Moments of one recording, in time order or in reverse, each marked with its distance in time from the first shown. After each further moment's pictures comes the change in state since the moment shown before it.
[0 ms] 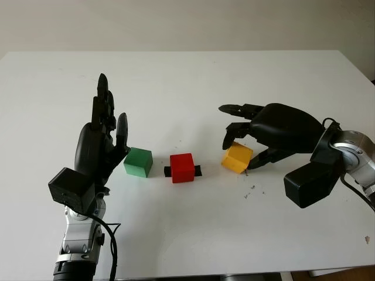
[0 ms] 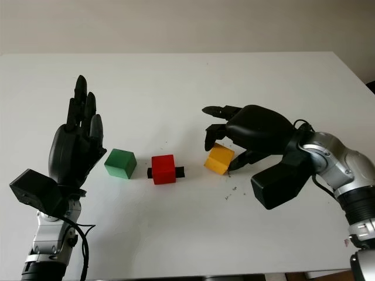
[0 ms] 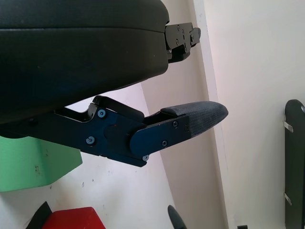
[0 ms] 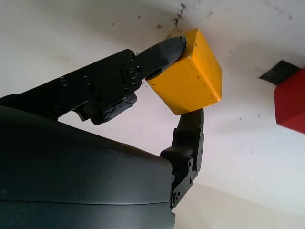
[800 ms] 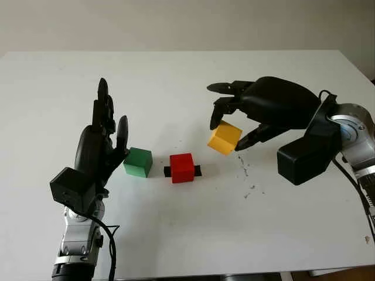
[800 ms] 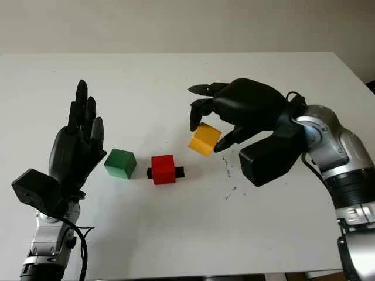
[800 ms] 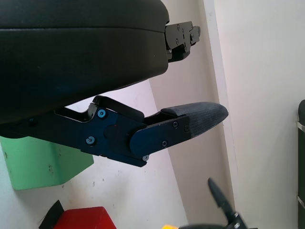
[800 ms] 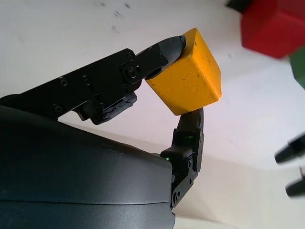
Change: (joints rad) left arm 0.017 0.006 -0.001 -0.015 0.004 0.038 0.003; right arm -0.139 0.102 -0.020 -0.064 0.153 0.111 0.155
